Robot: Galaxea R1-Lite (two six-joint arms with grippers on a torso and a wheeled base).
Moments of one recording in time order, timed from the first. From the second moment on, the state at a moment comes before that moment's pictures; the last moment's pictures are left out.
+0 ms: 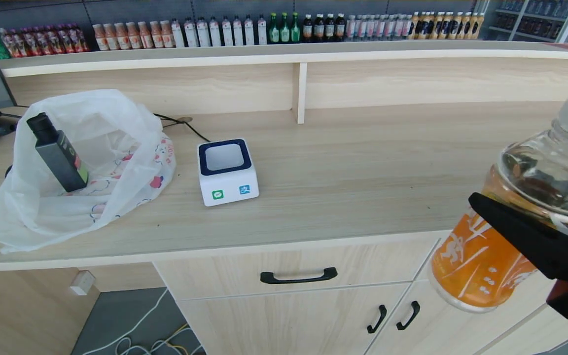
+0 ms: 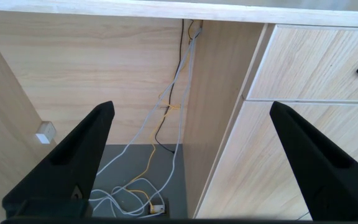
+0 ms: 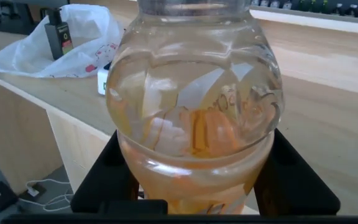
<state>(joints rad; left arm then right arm) 0.00 0.00 0.00 0.00 0.00 0.00 0.77 1.10 -0.37 -0.99 -0.13 -0.24</state>
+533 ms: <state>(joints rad) 0.00 0.00 0.00 0.00 0.00 0.00 0.94 1.31 -0.52 -1.00 -0.13 -0.68</state>
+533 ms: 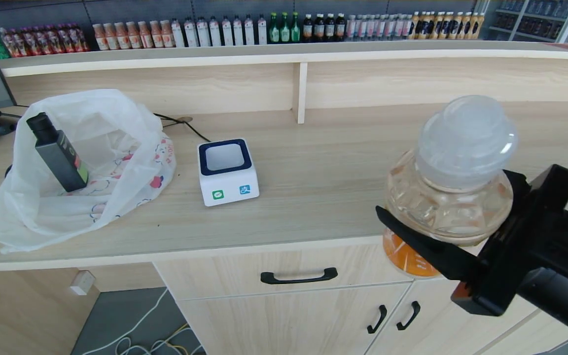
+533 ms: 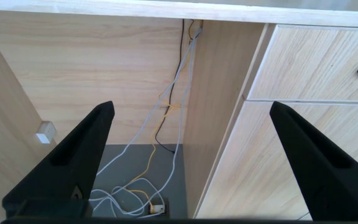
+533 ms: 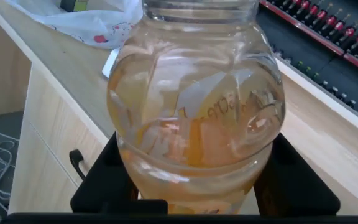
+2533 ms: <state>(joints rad) 0.00 0.00 0.00 0.00 0.00 0.00 1.18 1.58 -0.40 -1.57 0.17 -1.41</state>
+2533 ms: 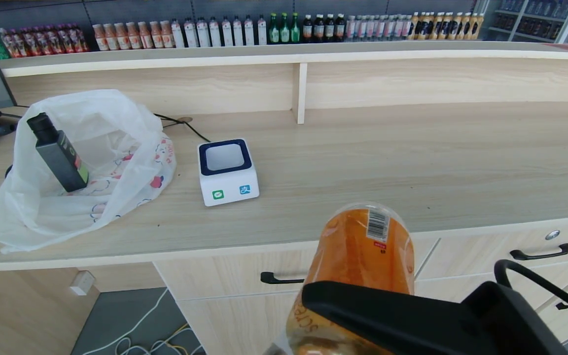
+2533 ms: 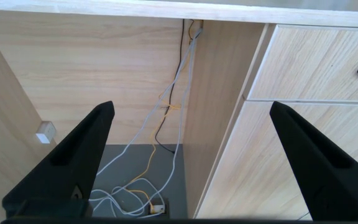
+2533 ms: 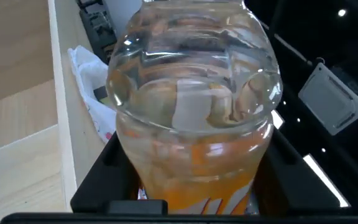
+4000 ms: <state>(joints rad) 0.00 0.00 0.00 0.00 0.00 0.00 1.18 1.56 -0.41 -1.57 0.17 -1.85</state>
